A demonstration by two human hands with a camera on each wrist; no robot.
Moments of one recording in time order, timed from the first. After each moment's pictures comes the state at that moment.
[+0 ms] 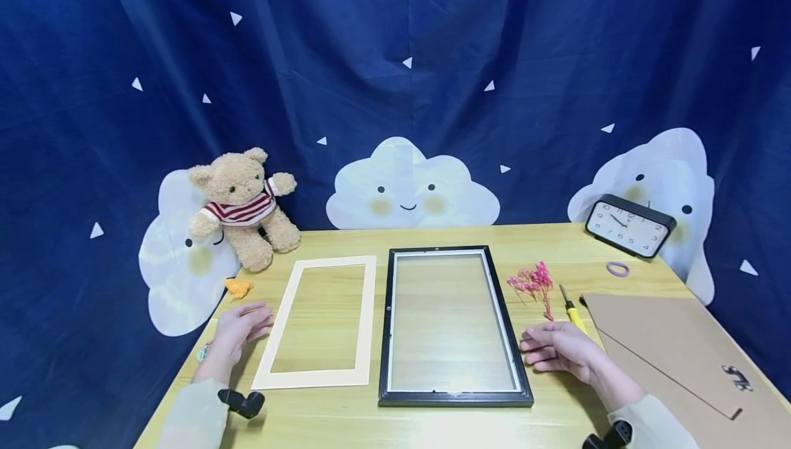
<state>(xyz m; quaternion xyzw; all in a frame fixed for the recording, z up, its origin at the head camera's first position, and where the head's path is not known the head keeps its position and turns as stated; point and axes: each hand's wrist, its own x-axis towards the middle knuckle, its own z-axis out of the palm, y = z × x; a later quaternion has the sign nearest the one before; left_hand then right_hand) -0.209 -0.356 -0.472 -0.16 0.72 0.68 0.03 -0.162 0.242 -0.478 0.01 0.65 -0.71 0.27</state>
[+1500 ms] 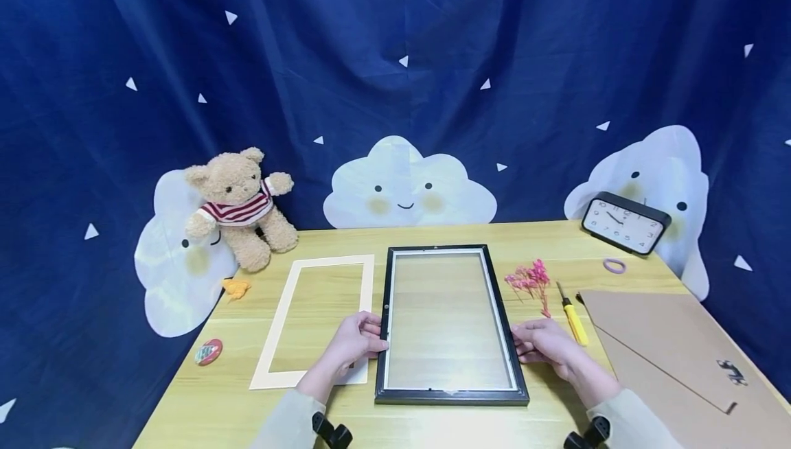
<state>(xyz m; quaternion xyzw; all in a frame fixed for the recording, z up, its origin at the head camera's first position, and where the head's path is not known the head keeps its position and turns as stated) -0.188 -0.156 -0.489 -0.01 0.76 0.64 0.15 -0.161 0.210 -0.479 0.04 0.72 -0.67 0.19</state>
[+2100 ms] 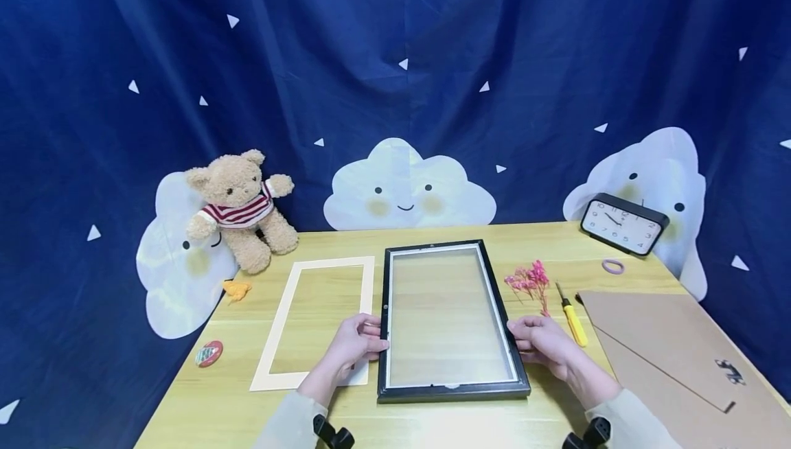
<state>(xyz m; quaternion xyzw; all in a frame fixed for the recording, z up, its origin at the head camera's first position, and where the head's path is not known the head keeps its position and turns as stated) -0.185 -0.157 -0.491 -0.02 0.74 0.65 0.15 -0.157 0.203 -0.467 0.05 0.68 -0.70 0.20</state>
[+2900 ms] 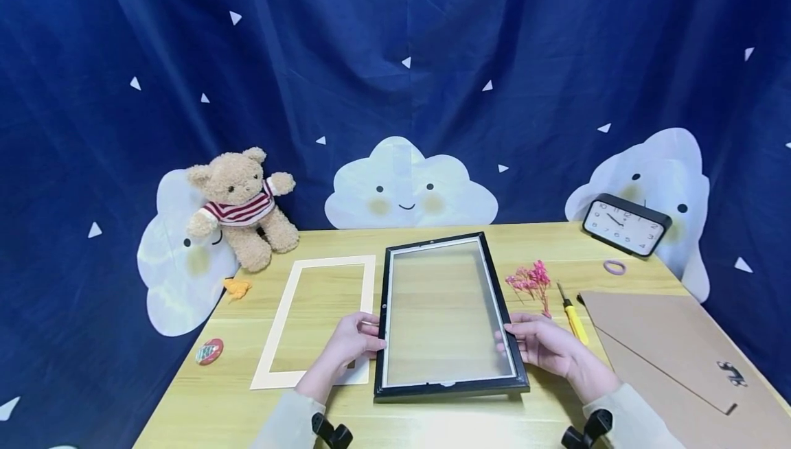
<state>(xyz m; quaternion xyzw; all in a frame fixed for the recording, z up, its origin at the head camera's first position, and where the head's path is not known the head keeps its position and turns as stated) -0.186 -0.161 -0.483 -0.03 0.78 0.61 0.15 -0.169 0.211 -0.475 -0.03 0.48 -0.81 0.32</state>
